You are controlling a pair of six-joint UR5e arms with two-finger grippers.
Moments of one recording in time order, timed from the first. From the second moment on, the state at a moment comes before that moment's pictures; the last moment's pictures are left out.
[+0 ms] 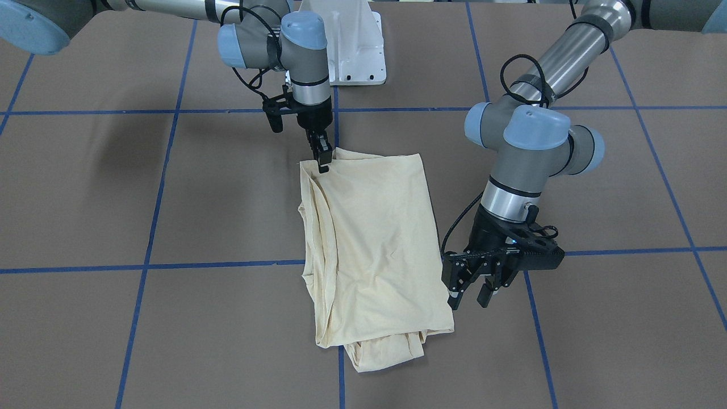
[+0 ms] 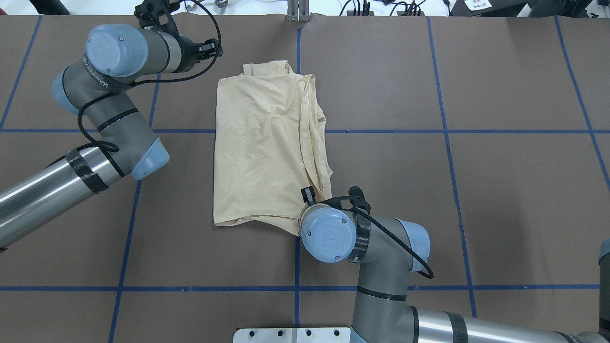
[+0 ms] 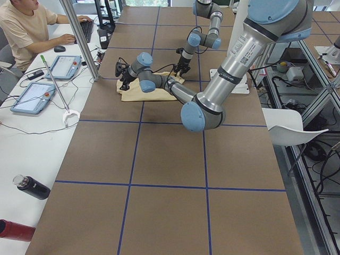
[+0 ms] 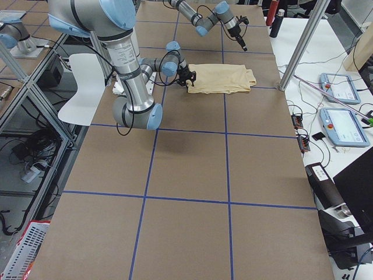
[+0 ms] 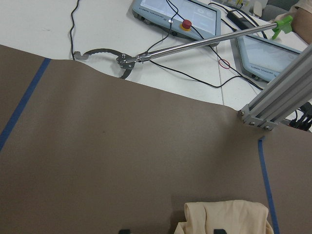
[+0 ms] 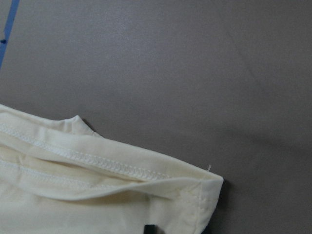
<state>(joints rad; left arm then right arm) -0.82 -2.22 -1.33 -2.33 -1.64 -1.29 0.27 -0.94 1.65 -1.42 1.42 2.64</state>
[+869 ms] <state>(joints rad) -0.82 -2.19 -1.36 -2.33 -1.64 -1.30 0.27 -0.94 1.65 -1.40 1.42 2.64</state>
